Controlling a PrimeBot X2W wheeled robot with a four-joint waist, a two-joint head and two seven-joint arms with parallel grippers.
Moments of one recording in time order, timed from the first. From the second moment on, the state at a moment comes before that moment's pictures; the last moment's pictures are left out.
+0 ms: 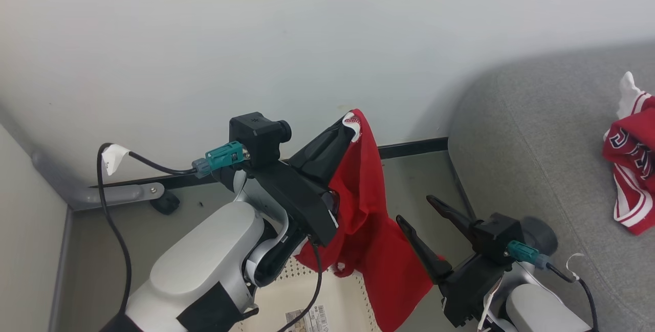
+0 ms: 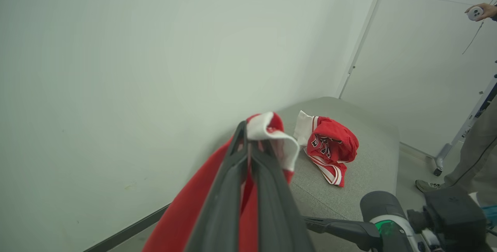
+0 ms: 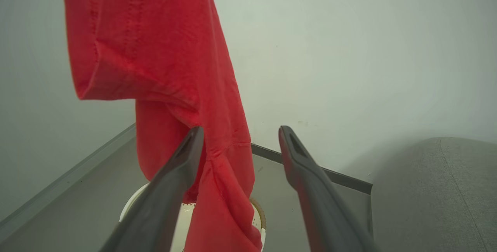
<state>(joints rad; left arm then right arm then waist) -0.84 0.18 -0.88 0.41 -1.00 -0.08 -0.15 -0.46 -0.25 0.61 0.38 0.34 0.12 -0.13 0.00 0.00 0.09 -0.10</state>
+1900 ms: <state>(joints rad) -0.75 0.24 -0.93 0.31 -1.01 -0.05 -0.11 -0.79 -0.20 0.67 0.89 0.69 0.12 -0.25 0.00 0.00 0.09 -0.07</state>
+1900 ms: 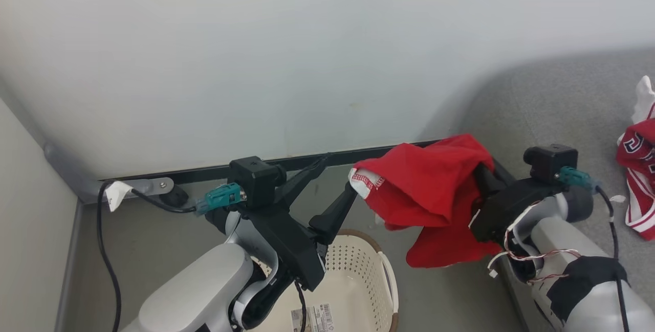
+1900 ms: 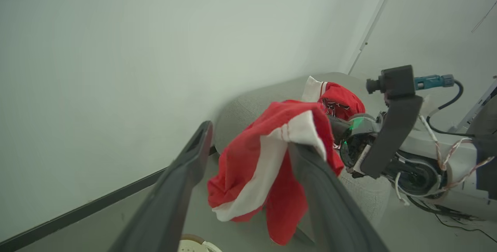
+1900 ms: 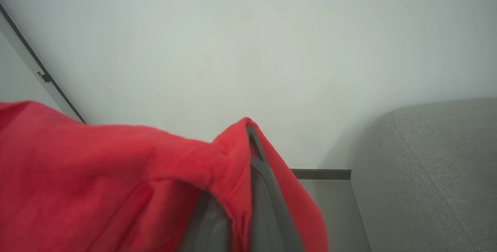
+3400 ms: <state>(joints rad) -0.67 0.36 -0.98 0.17 -0.94 -0.03 -0.11 -0.36 -0.34 0.22 0.13 0.67 0.03 -0.25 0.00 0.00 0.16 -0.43</state>
